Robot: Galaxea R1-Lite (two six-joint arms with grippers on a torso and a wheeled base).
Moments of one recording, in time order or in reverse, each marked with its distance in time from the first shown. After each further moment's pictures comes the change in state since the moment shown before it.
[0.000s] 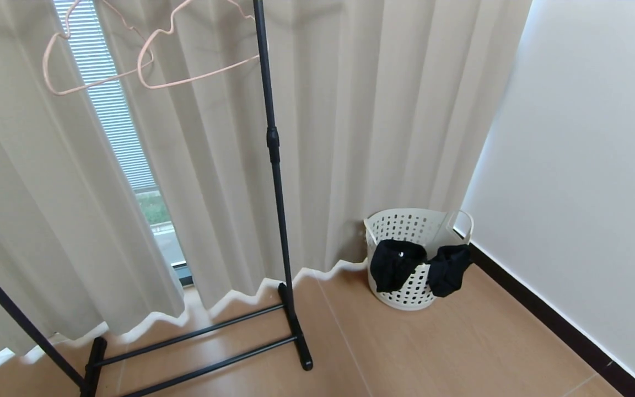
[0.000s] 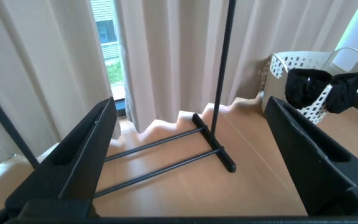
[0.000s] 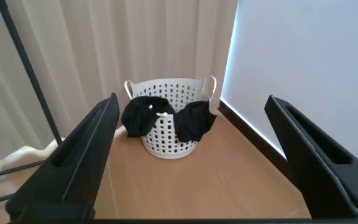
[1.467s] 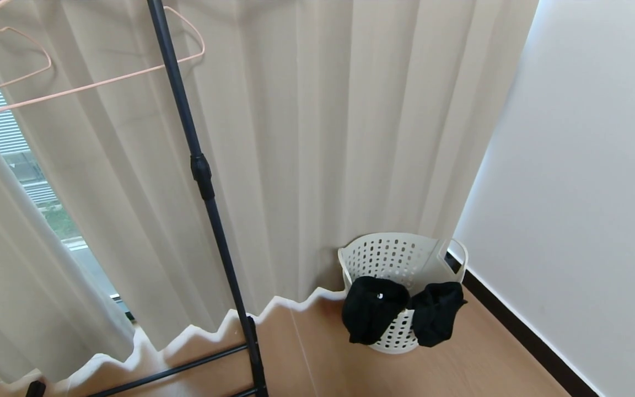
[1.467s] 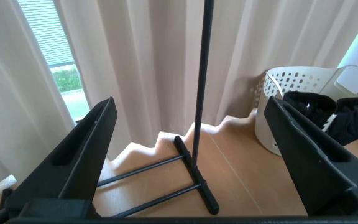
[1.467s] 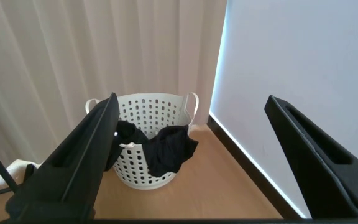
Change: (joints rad) left arm -0.001 0.000 0.000 0.001 0.003 -0.003; right arm -0.001 0.000 0.000 0.000 0.000 0.000
